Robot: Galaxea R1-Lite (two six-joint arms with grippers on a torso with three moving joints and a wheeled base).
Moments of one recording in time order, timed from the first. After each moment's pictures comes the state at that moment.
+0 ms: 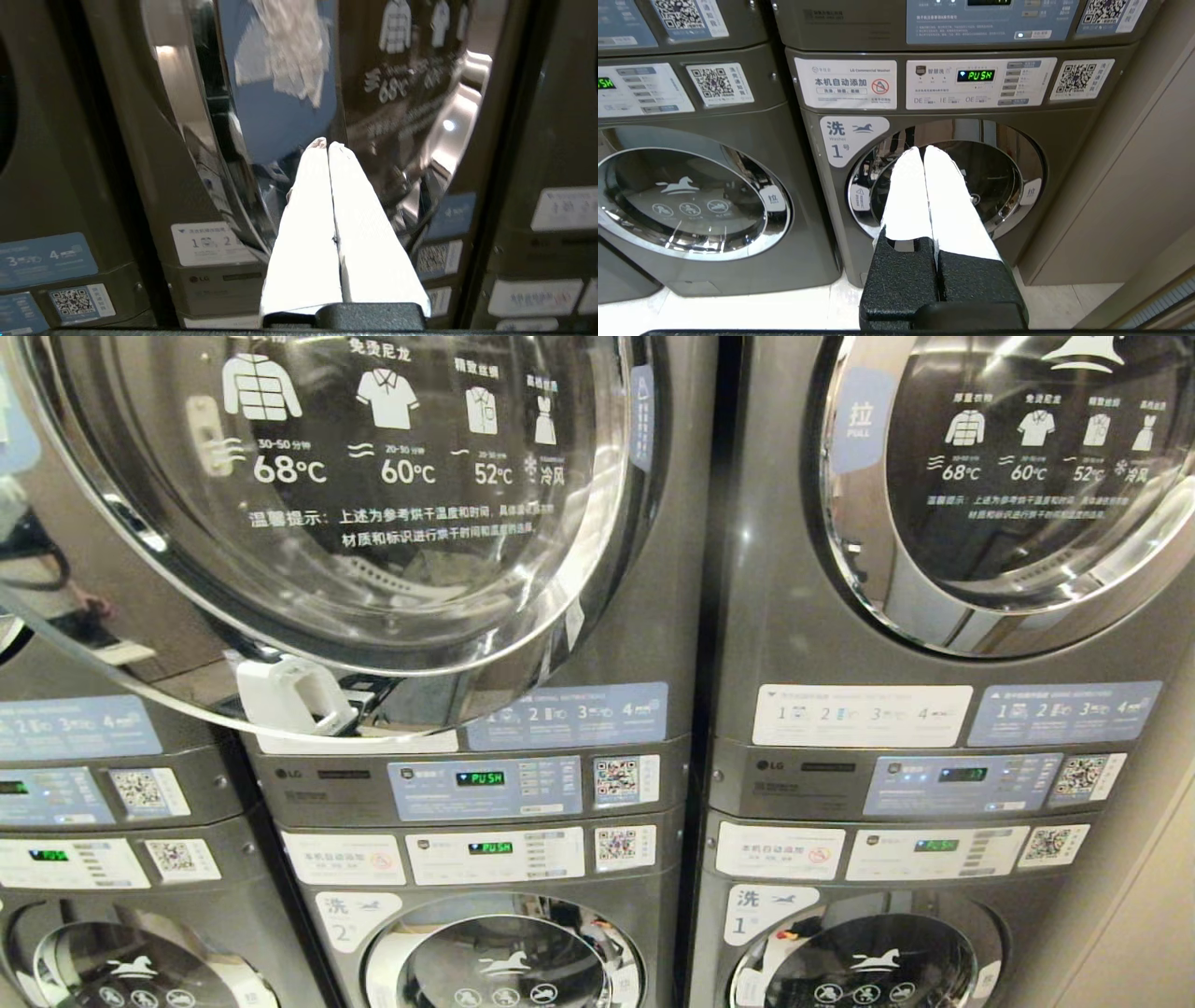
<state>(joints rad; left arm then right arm) -0.24 0.97 -0.95 -0.18 0.12 0.11 0.00 0.08 -0.09 0.21 -0.04 0.02</state>
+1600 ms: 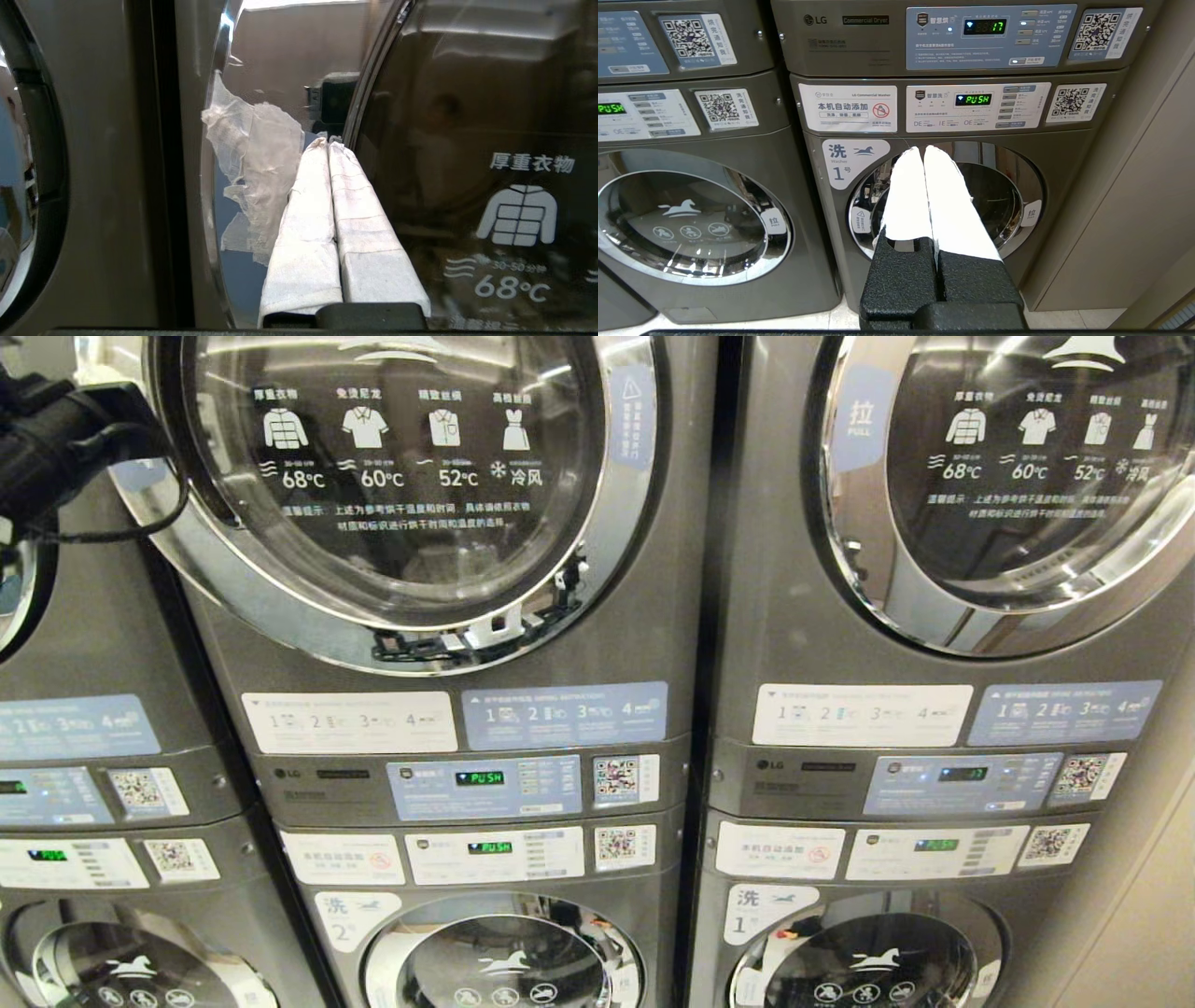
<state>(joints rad) 0.14 1.86 -1.67 -0.55 -0.03 0.04 0.00 0.00 -0.09 0.21 -0.04 0.02</state>
